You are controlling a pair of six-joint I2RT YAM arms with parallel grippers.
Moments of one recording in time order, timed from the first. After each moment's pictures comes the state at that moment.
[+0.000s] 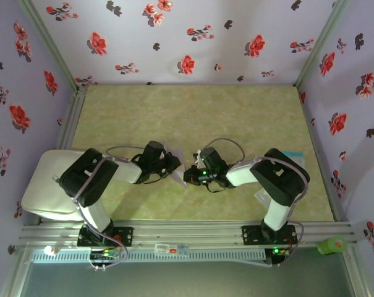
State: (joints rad) left arm -0.65 1.74 0.61 0.42 0.32 -1.19; right arm 0.77 1.76 0.62 0.36 -0.50 0.93
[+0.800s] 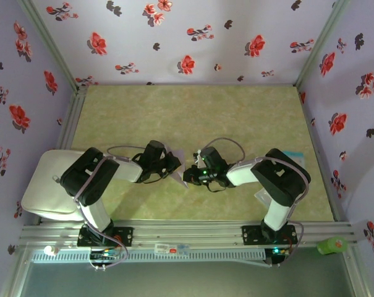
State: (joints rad) left arm -0.65 1.75 0.63 0.39 0.32 -1.19; right arm 0.76 1.74 0.62 0.34 -0.52 0.93
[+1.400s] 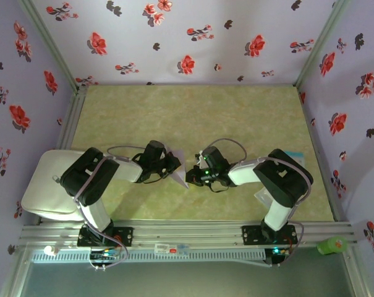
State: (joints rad) left arm -0.65 1.75 0.63 0.39 0.32 -1.19; right arm 0.75 1.73 0.62 0.28 -0.55 0.93
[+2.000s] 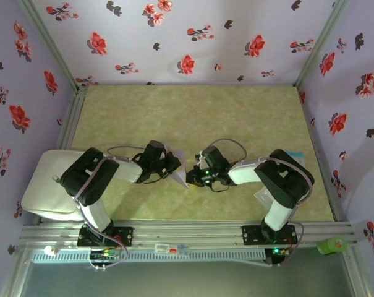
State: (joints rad) left arm -0.65 1.75 0.63 0.39 0.32 -1.20; right arm 0.75 1.72 0.64 0.21 -0.57 0.93
